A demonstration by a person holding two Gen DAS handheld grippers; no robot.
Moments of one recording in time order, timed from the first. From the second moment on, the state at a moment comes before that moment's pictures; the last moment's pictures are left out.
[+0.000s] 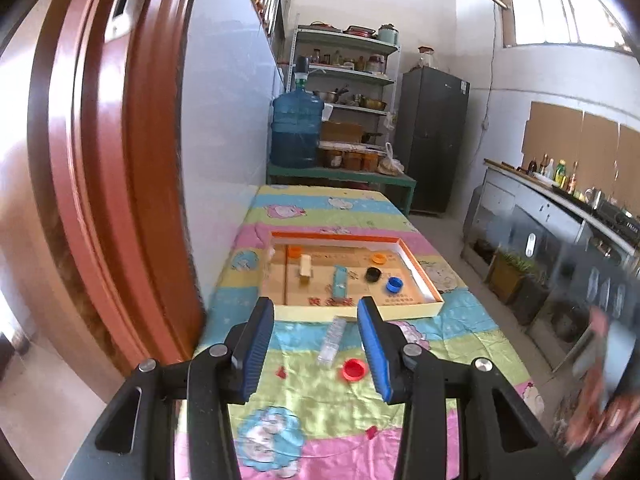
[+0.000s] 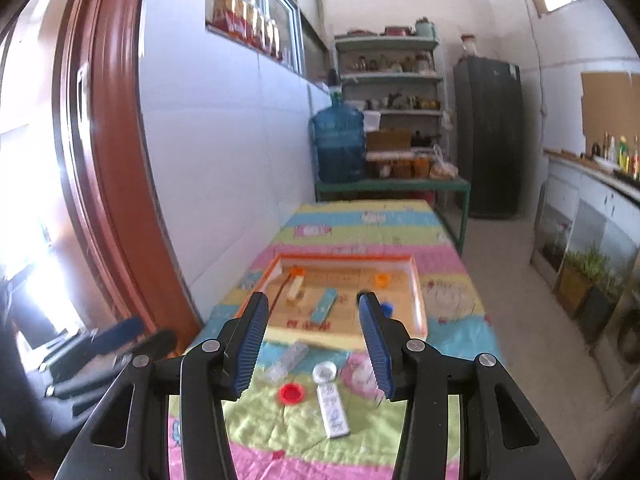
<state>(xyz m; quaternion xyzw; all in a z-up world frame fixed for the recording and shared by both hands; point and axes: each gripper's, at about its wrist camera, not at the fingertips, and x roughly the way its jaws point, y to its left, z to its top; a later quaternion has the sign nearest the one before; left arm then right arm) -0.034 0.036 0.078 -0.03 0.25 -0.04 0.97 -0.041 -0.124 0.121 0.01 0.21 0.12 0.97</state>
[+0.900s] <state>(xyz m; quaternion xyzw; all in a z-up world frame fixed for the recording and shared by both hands) 0.000 -0.006 0.243 0.05 0.22 -0.08 0.97 -0.128 -0.154 0.227 0.00 0.17 0.25 0.95</state>
